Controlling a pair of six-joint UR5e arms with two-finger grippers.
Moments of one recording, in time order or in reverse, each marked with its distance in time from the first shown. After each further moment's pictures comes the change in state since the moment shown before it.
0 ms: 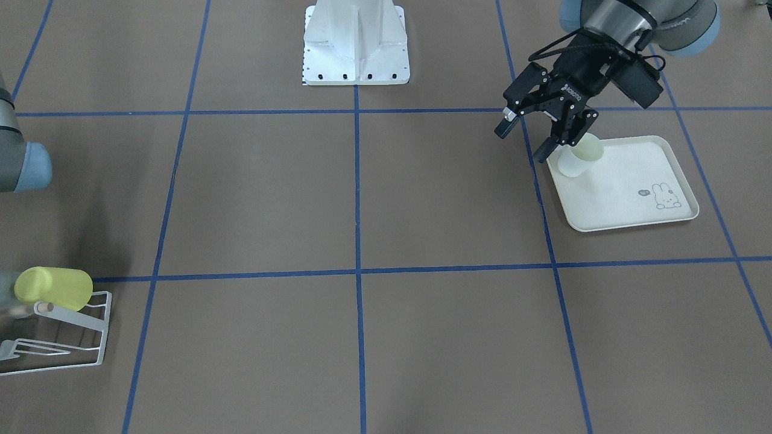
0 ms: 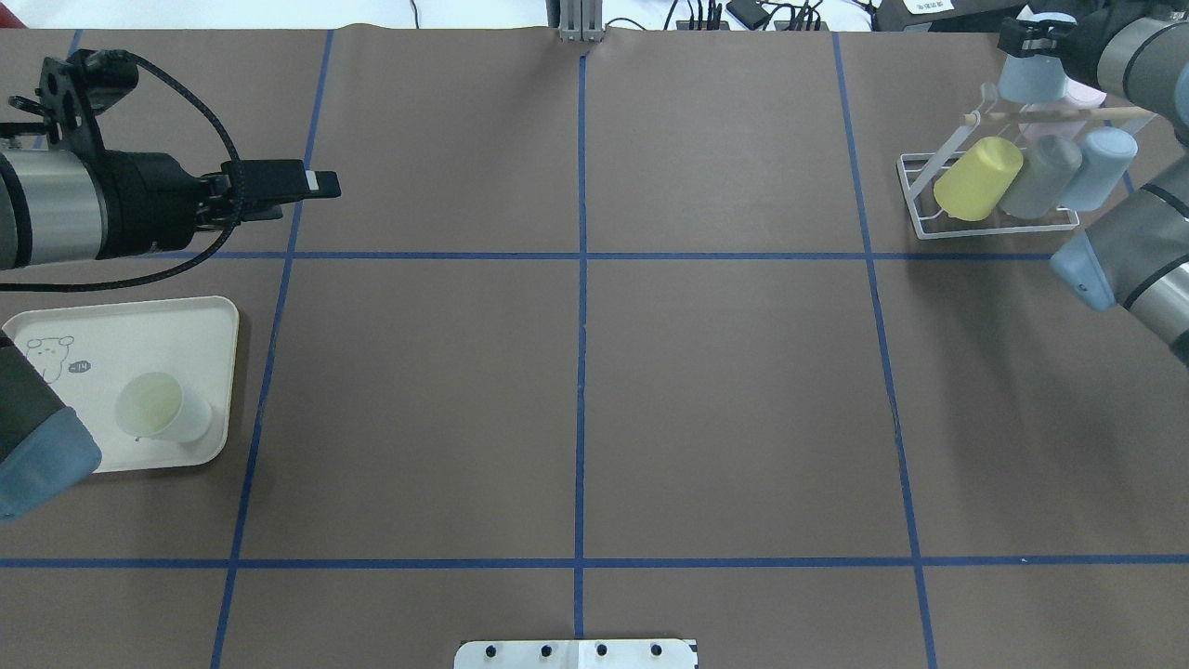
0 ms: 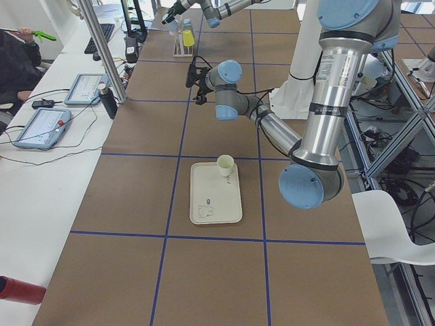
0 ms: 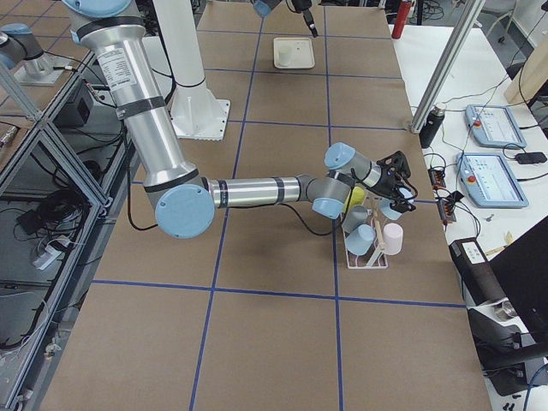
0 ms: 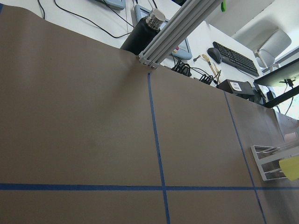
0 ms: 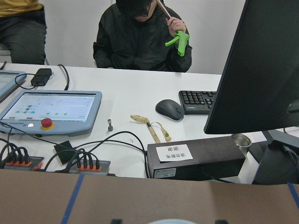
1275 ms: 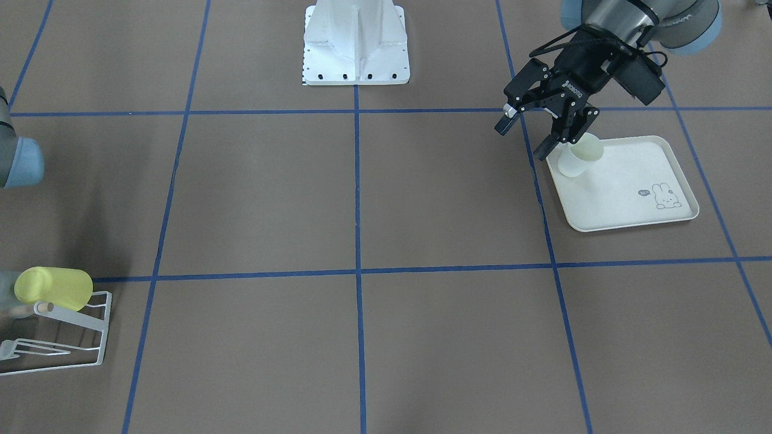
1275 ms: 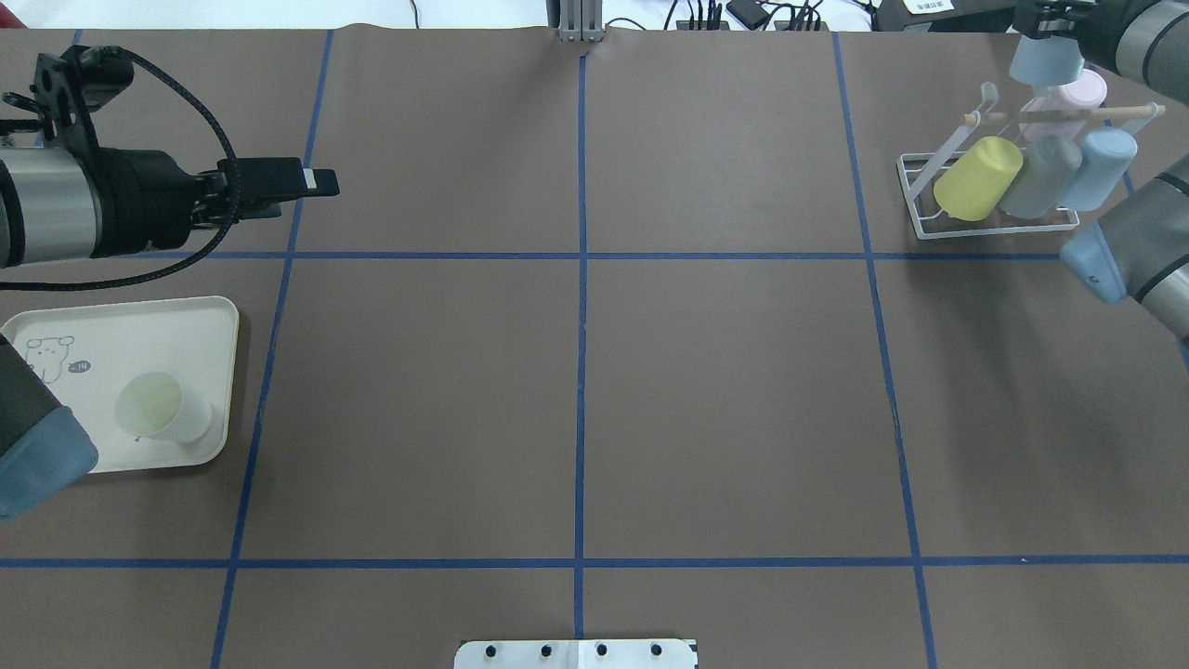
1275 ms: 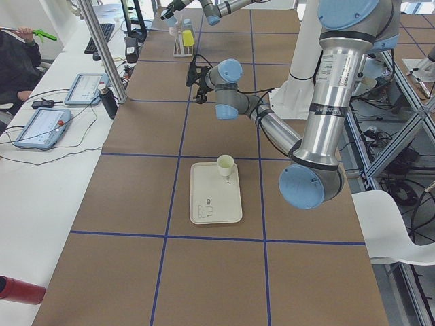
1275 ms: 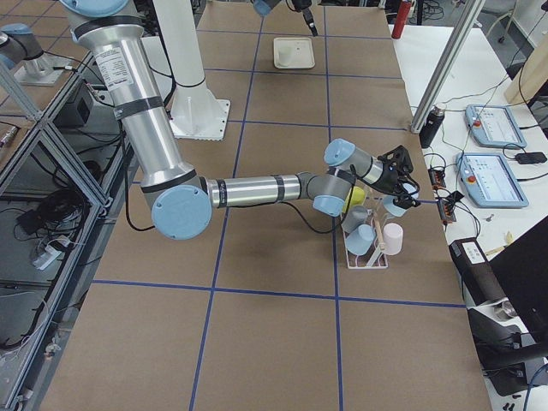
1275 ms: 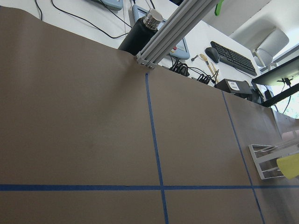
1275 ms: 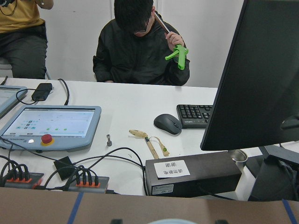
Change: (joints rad) left arm -0.004 0.001 -0.009 0.000 -0.004 0.002; right arm 0.023 -0.003 0.030 0.000 -0.013 -0.003
